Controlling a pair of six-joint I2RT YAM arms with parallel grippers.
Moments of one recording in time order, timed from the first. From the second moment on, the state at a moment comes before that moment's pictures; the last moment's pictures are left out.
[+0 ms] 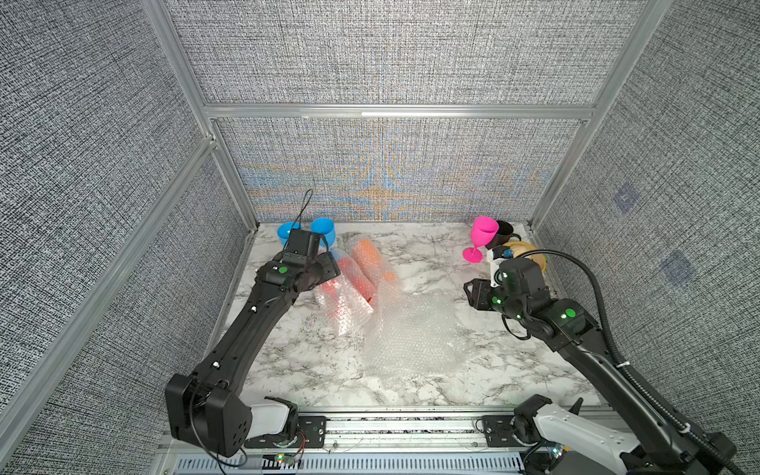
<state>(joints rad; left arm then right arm) -0.40 1.32 1.29 -0.75 -0.02 -0.62 0.49 1.00 1.06 -0.76 0.10 0.45</state>
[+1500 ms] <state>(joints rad) -0.72 1.81 0.99 0.29 0.59 -0.85 0.39 1.20 0.64 -0.31 -0.53 0.44</state>
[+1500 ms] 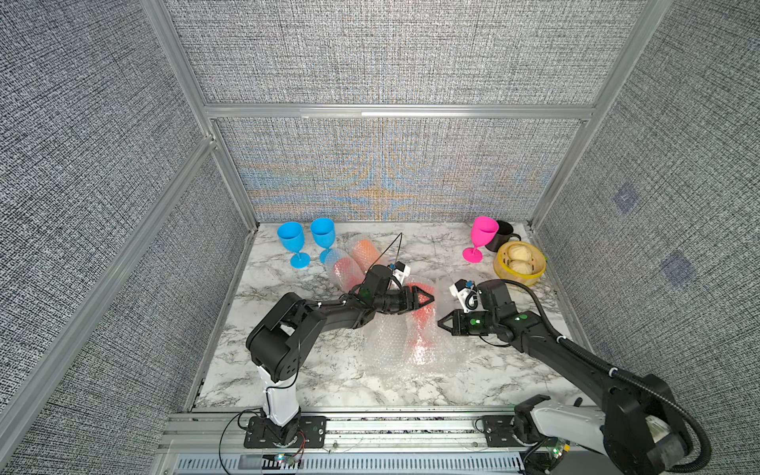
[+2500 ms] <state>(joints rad) -0.74 1.82 1.25 -0.40 0.33 -0.57 0.43 1.21 0.56 -0.21 -0.40 0.52</state>
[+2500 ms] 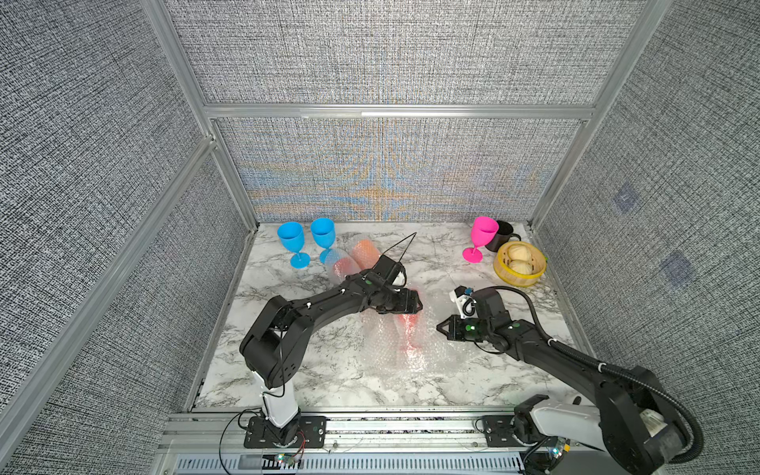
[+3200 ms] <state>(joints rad) -0.73 1.66 1.28 -0.54 0.16 -0.48 0.42 1.25 0.57 -0.28 -0.35 0.51</state>
